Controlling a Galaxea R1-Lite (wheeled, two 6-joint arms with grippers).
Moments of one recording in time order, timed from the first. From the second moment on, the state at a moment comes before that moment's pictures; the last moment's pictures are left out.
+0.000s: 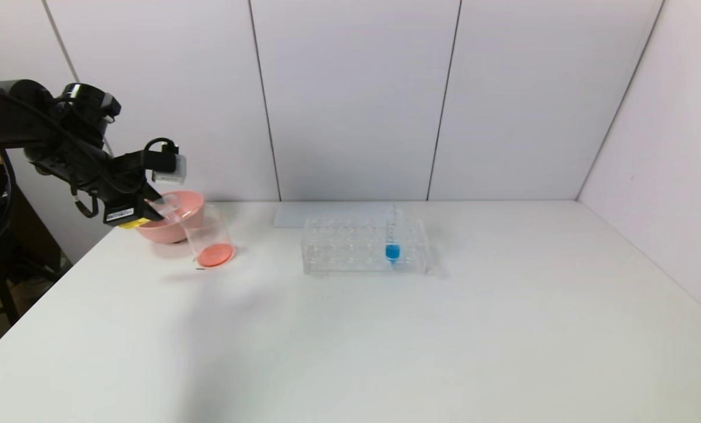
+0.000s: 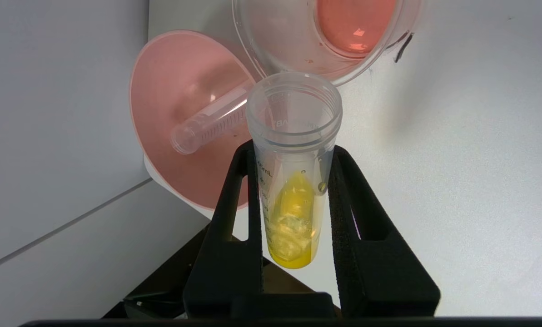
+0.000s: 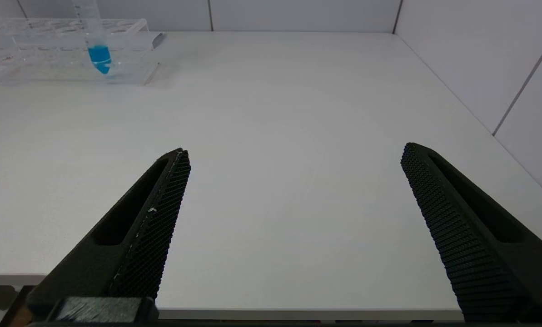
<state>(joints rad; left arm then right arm) 0.12 2.09 -1.98 0.80 -0.19 1.38 0.00 0.00 0.00 0.00 0.00 0.01</state>
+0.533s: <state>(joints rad) 0.08 2.10 -1.98 0.80 -0.09 1.40 0.00 0.00 0.00 0.00 0.00 0.01</state>
